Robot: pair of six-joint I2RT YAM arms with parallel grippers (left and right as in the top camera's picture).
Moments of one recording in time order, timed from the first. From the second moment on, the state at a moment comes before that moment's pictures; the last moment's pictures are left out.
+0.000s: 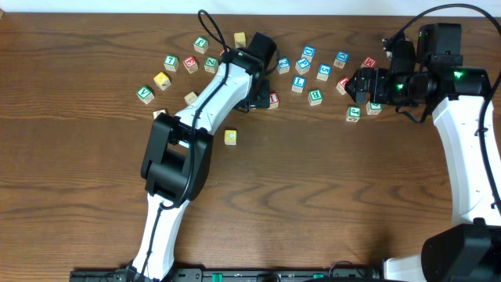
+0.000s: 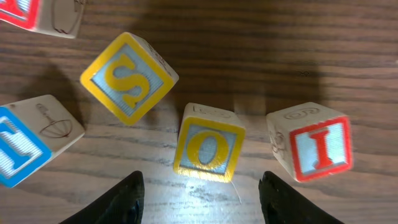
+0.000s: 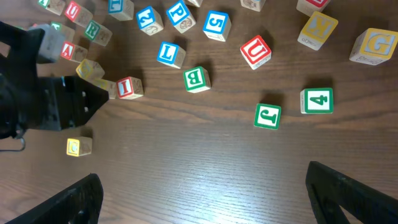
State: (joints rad) left arm -0.47 2.31 1.92 -0.95 -0.03 -0.47; right arm -0.04 1.62 1.54 -0.98 -0.34 0.06
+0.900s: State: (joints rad) left arm -0.47 2.34 1.86 -0.84 -0.03 -0.47; right arm -0.04 1.62 1.54 -0.98 -0.34 0.06
